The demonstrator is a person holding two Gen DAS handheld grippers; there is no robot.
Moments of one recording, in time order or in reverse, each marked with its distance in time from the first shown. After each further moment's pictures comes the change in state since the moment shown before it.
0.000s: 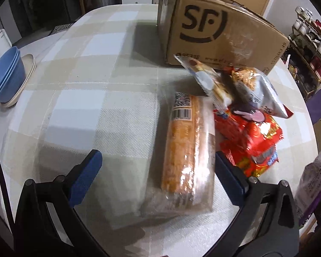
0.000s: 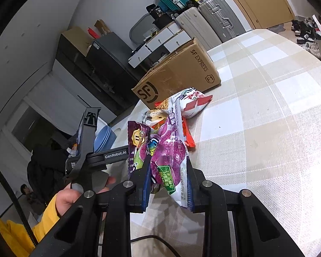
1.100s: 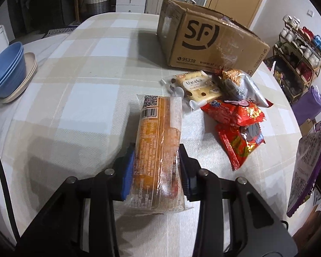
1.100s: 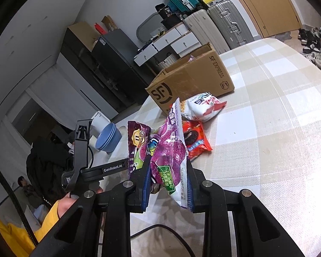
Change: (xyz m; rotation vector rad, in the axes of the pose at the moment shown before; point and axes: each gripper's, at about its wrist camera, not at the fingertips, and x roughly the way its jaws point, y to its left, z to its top) left arm -0.036 0.034 -0.032 -0.008 -0.079 -0.107; right arm -0.002 0.030 0.004 -0.061 -0.002 0.000
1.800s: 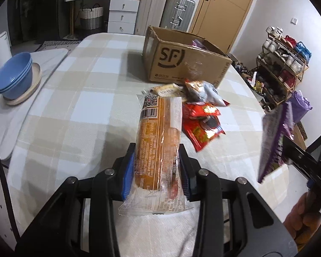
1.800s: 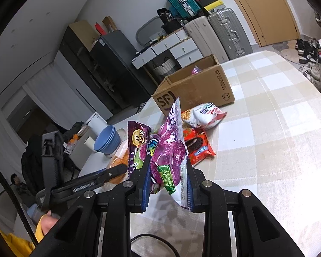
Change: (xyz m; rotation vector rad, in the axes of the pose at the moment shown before) left arm -0.089 -0.018 -0.038 0.020 -0.106 -0.091; right arm -0.022 0.025 0.004 -0.028 -0.021 -0.056
